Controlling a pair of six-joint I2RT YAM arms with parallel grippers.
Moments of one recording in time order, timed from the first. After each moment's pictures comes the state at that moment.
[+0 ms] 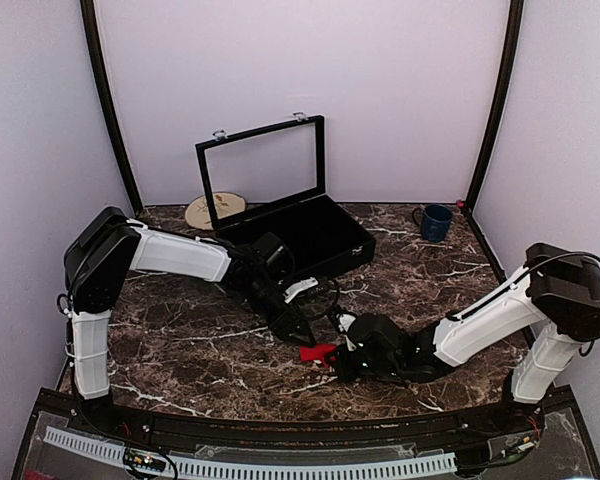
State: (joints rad) left arm -0.81 2.05 1.34 -0.45 0.74 0.17; right arm 1.19 1.68 0.60 0.31 0.19 0.63
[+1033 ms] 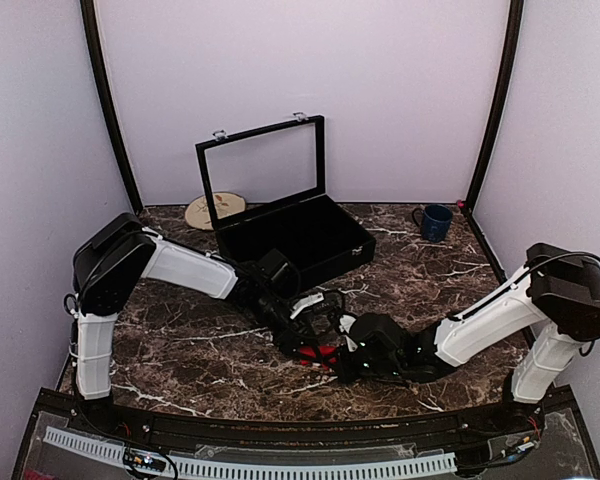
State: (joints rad) left arm -0.85 2.10 1.26 -0.26 0.85 0.20; right arm 1.19 1.68 0.59 0.33 0.15 0.64
